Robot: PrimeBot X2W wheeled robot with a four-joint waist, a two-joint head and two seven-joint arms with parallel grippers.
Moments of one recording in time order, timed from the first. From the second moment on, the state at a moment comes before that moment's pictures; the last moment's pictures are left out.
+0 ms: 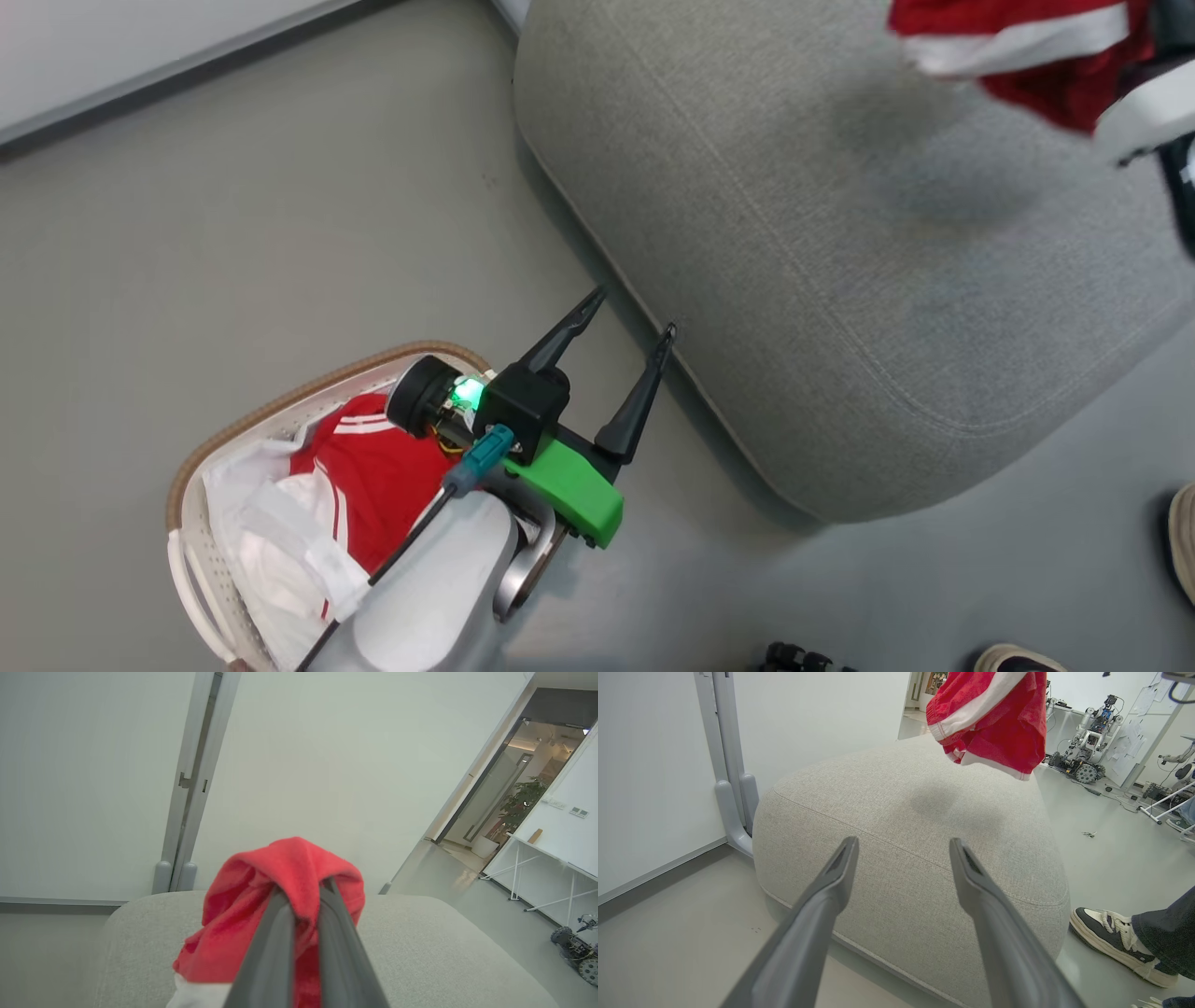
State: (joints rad) left arm -0.49 0.05 -0.66 0.42 -0.30 -0.12 -0.26; right arm -0.92 -0.41 0.16 0.57 0.24 0.13 -0.26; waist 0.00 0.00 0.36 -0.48
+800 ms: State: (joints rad) left arm -0.59 0.05 -0.61 0.41 -0.22 -0.13 -0.26; right arm -1.09 -0.48 -0.15 0.93 0.15 0.13 -0.26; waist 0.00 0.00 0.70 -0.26
